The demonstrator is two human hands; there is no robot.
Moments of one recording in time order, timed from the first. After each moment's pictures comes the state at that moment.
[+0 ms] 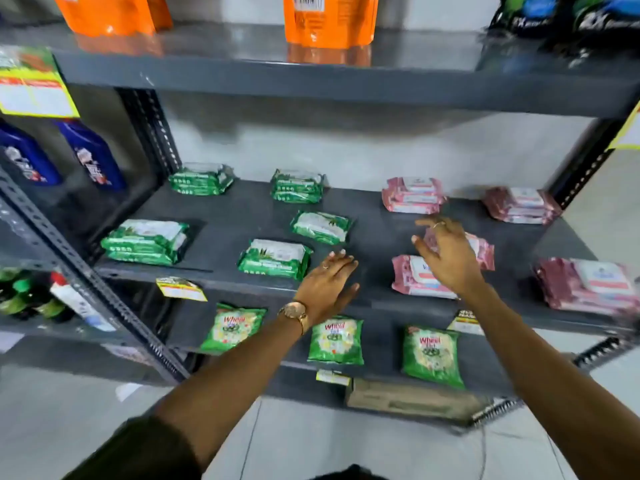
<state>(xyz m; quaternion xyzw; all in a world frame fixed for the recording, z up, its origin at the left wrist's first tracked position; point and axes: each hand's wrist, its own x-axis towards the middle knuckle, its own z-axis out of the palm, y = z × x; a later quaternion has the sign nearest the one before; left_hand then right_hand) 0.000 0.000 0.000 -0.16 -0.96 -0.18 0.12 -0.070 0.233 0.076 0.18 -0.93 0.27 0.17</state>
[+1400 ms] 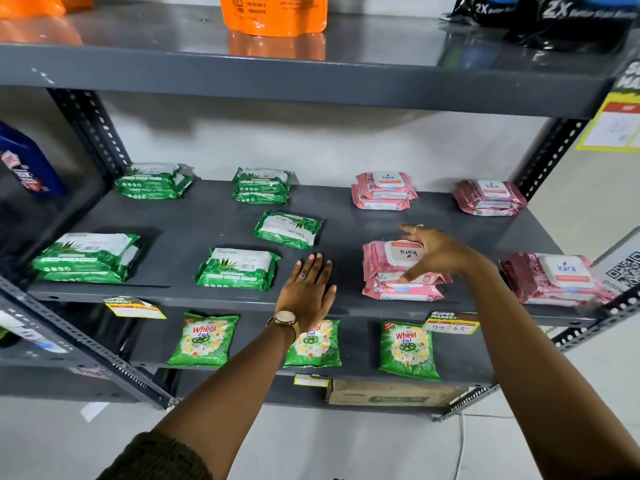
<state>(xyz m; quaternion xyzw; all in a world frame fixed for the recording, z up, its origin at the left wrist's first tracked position) -0.038 0.020 -0.041 -0.10 -0.99 -0.09 0.08 -0.109 0.277 0.094 0.12 -0.94 0.26 -0.19</state>
